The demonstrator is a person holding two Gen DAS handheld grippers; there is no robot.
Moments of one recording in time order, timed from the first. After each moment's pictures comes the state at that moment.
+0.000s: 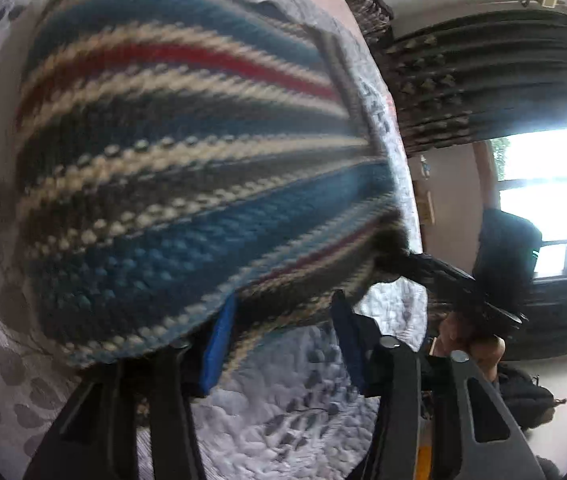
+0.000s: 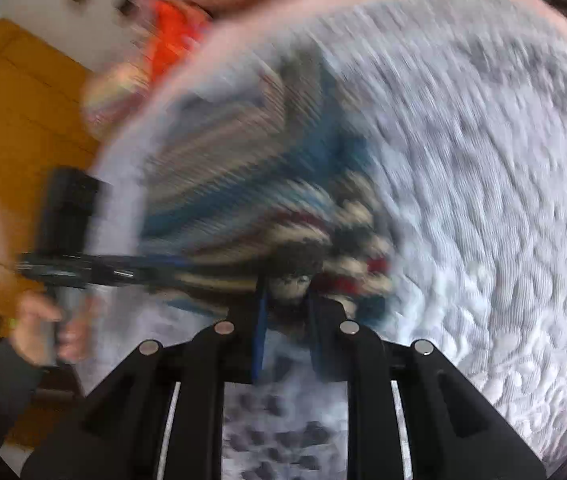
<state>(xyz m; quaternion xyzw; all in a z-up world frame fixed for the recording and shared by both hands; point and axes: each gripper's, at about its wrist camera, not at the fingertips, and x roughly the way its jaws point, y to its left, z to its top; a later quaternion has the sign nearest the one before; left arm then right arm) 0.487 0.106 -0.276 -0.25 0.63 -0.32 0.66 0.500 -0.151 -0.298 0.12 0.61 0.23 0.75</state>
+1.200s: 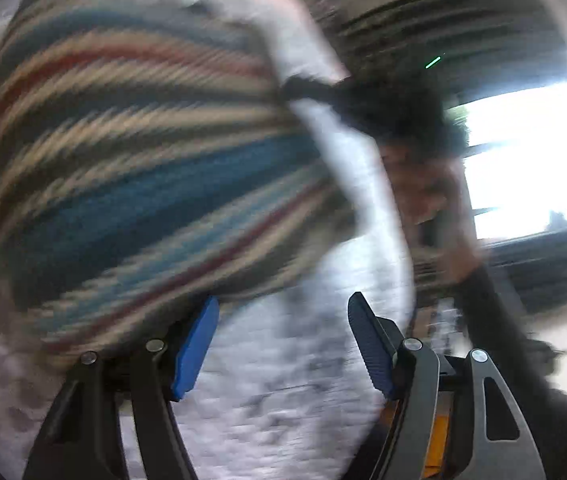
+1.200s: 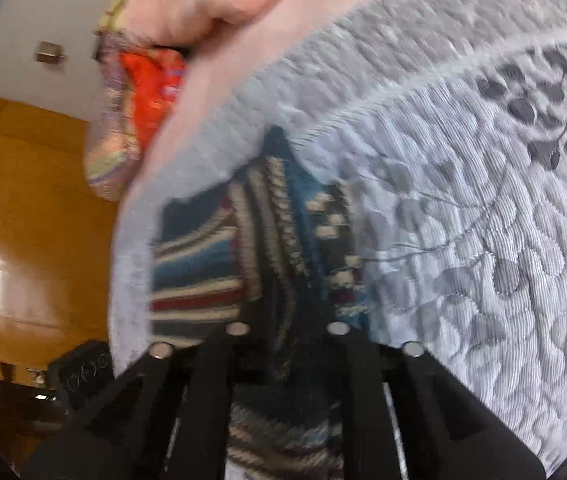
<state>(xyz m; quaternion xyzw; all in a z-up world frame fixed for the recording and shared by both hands) 0.463 0.097 -0.249 -0.25 0.58 -0.43 0.65 0.618 -0.178 -0.280 0.27 0.59 0.27 0.71</state>
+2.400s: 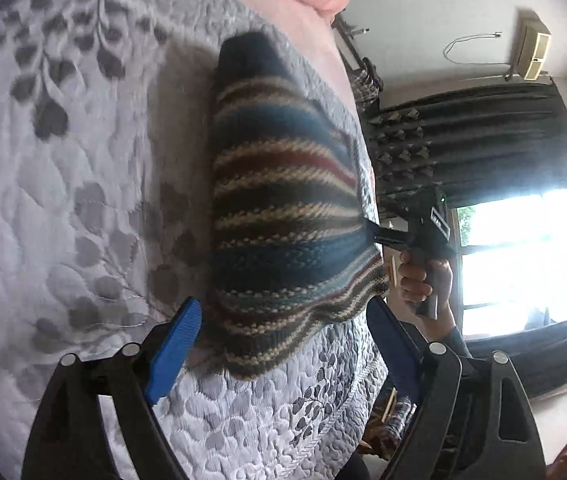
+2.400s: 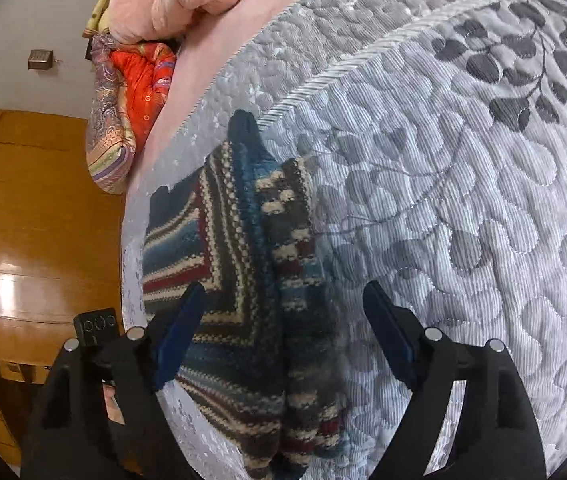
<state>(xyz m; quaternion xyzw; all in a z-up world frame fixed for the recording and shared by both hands) 0.459 0.215 -0.303 -0.38 0.55 -0.31 0.68 0.619 -0.204 -0.309 0.29 0.63 0.26 0.67</state>
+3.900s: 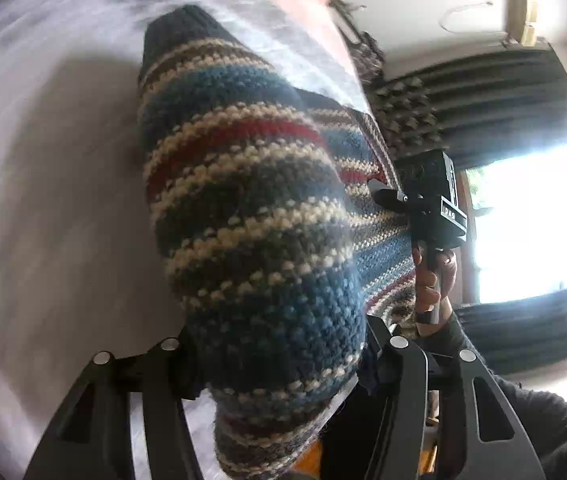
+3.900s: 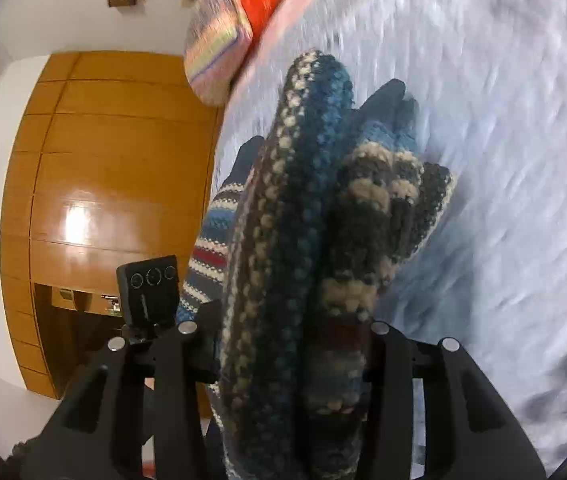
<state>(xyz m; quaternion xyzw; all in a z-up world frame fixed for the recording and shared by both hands) 0.358 0.310 -0.323 -0.31 0.58 -0.32 0.68 0.446 0.023 -0.298 0.32 0.62 0.42 0.58</state>
